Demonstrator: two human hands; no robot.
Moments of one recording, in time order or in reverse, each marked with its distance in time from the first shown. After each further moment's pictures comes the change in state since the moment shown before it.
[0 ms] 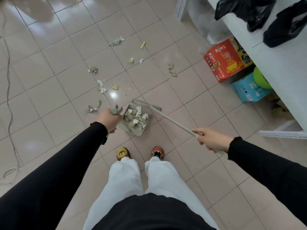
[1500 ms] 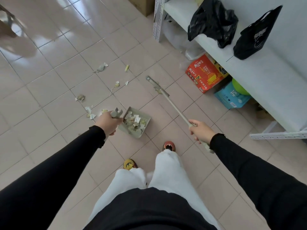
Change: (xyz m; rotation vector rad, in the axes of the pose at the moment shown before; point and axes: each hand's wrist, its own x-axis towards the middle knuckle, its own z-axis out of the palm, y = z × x) left_hand 0.051 0.109 0.001 0.045 -0.064 0.180; right_hand 0.063 -0.008 -0.071 0.476 0.333 -0.004
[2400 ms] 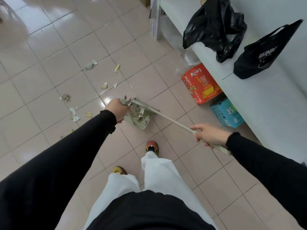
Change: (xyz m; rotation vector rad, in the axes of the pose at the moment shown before) left_hand 0.152 0.217 0.132 0.001 0.029 -0.112; right_hand 0.144 -0.067 -0.233 -0.350 -0.377 0.046
